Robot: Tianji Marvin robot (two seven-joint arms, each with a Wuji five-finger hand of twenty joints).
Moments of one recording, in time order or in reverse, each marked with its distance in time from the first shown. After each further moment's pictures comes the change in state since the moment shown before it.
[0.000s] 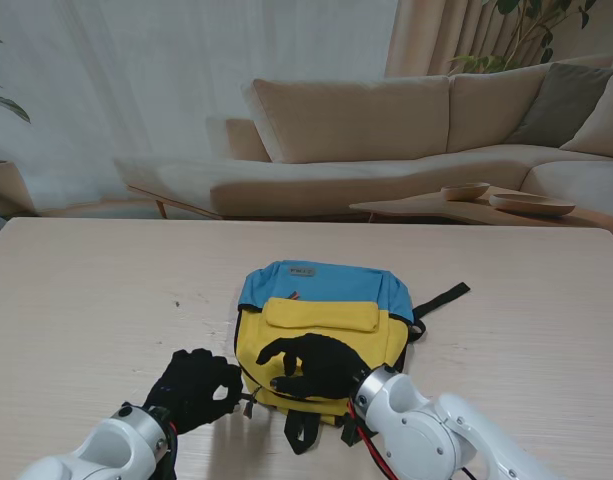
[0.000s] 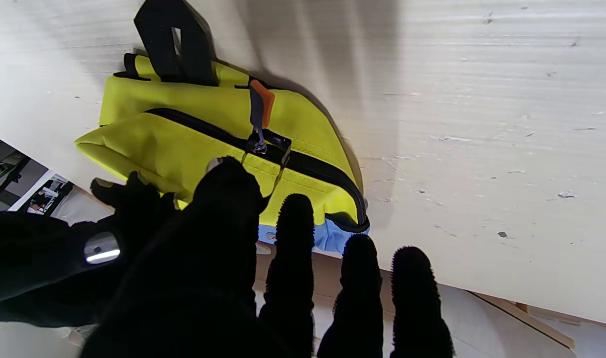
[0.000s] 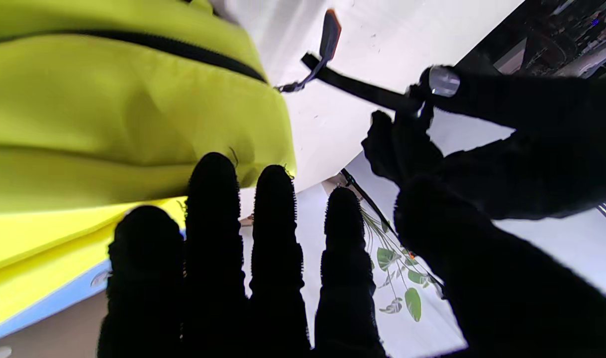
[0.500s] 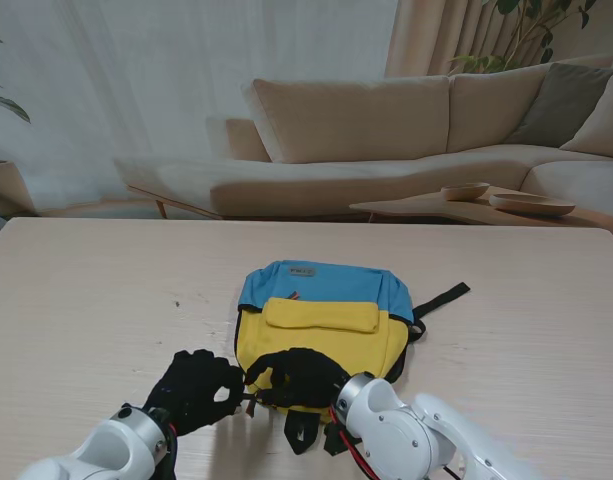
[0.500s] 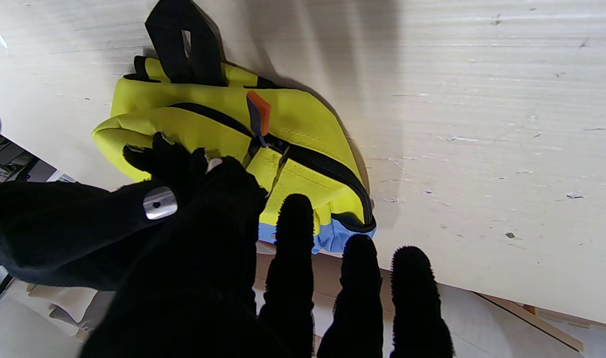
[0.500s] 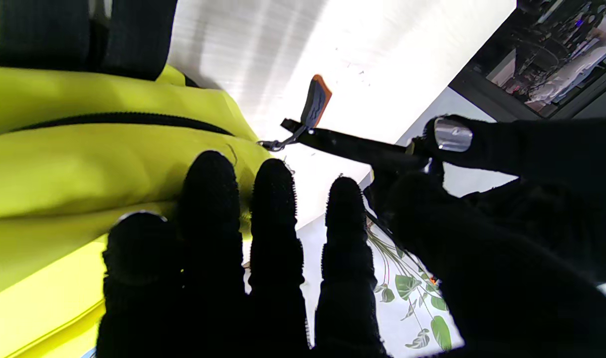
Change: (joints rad) left arm 0.009 0.000 -0.006 -0.009 -0.006 -0.015 -0.003; right arm 0.084 -0.009 -0.121 0.063 0.102 0.095 0.013; left_hand 0.000 0.000 0.000 0.000 0.000 0.000 0.000 0.000 0.000 -0.001 0.000 0.009 0.000 0.000 0.000 0.001 0.000 0.000 0.009 0.000; right_hand 0.022 -0.025 0.033 0.000 0.075 -0.016 0.028 0.002 0.080 0.010 0.027 0.020 0.077 0.015 0.066 0.000 0.048 0.021 0.027 0.000
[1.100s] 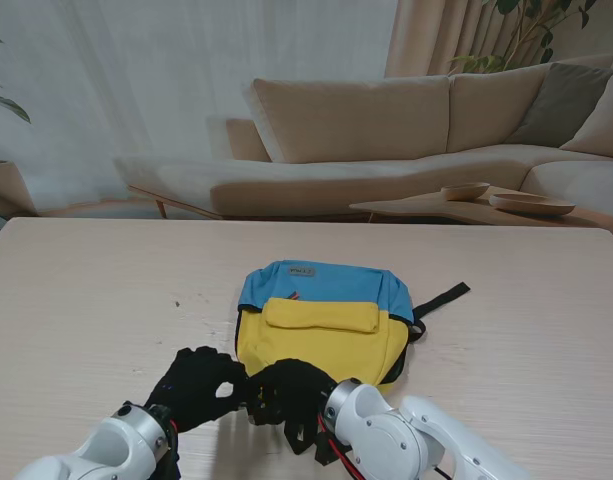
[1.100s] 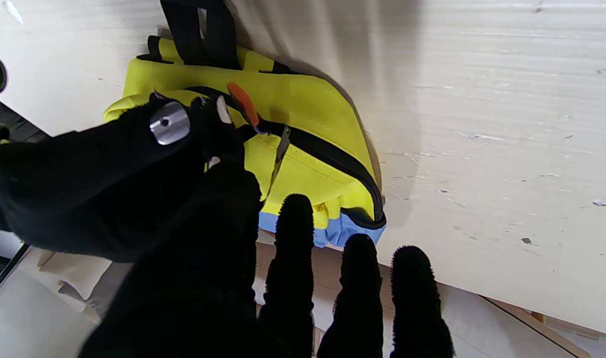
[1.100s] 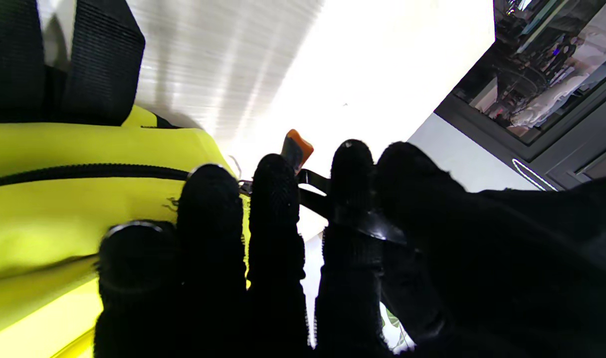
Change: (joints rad) left arm -0.012 -0.003 0.000 0.024 -0.066 -0.019 0.047; right arm 0.044 0.002 -0.072 0.017 0.016 0.005 0.022; left_hand 0.000 -0.001 -0.011 0.000 0.011 -0.002 0.000 -0.042 -0.001 -0.001 -0.001 -0.052 0.000 0.000 0.010 0.005 0.000 0.001 0.011 0.000; right_hand 0.126 -0.176 0.027 -0.107 0.256 -0.043 0.441 0.045 0.110 0.003 0.086 0.068 0.091 -0.003 0.145 0.014 0.070 0.015 0.047 -0.022
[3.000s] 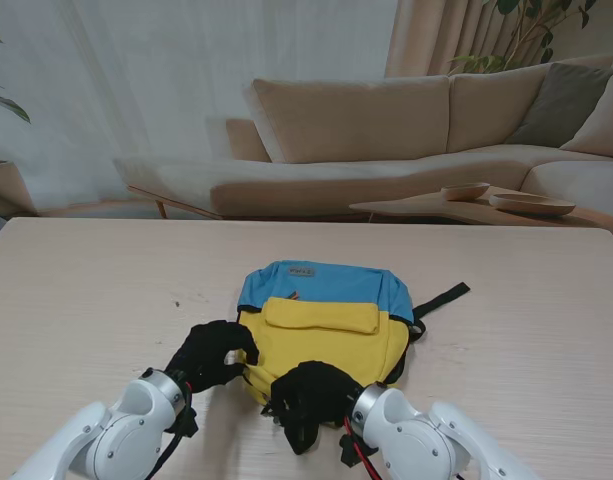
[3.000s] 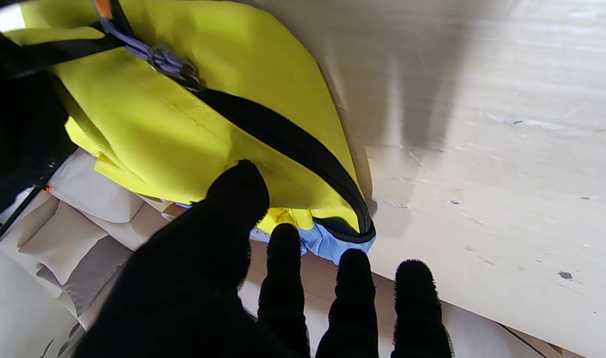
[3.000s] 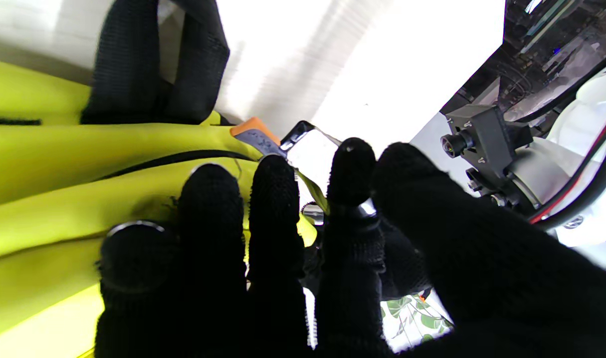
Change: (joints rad) left arm -0.298 -0.016 0.112 0.381 -0.139 -0.110 0.143; right arm -0.112 0.010 0.147 0.012 -0.051 -0.145 0.025; left_hand -0.019 -0.050 0.179 0.021 -0.044 -0.243 -0.034 0.133 -0.209 -0.096 -0.113 -0.343 -0.053 -0.059 -0.136 -0.103 -0.004 -0.013 -0.306 0.001; right_hand 0.000 0.000 0.010 -0.005 0.052 -0.001 0.028 0.168 -0.002 0.000 -0.002 0.021 0.004 0.000 0.000 -0.002 -0.009 -0.007 0.000 0.000
